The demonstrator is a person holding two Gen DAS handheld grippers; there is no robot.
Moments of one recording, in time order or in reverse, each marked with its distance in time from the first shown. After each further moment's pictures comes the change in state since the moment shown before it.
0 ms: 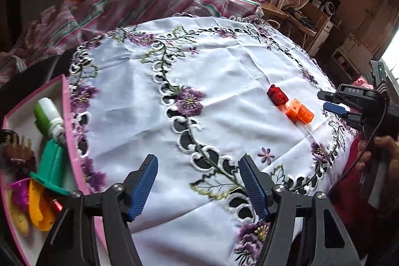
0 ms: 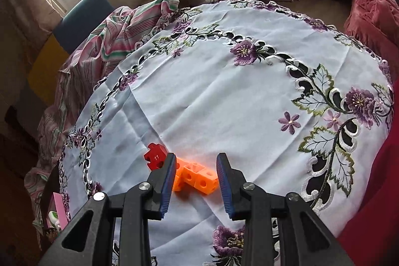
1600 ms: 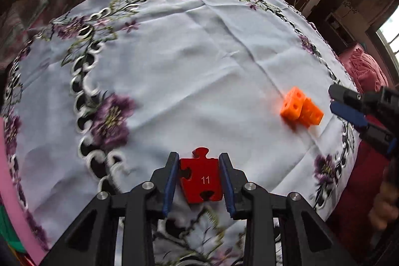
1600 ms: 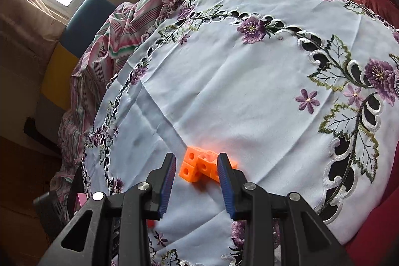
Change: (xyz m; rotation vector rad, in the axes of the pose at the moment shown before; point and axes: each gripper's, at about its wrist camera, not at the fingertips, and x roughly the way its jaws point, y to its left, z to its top) left arm 0.096 -0.053 0.043 0.106 0.211 -0.021; right arm 0.007 -0.003 -0.005 0.056 0.075 0.116
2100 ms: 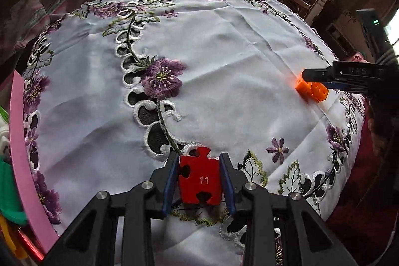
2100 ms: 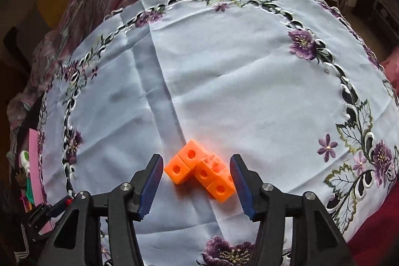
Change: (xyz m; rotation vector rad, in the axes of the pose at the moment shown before) left arm -0.017 0.036 -0.050 -0.016 -0.080 -0.003; right arm 0.061 0.043 0.003 -0.425 0.206 -0.243
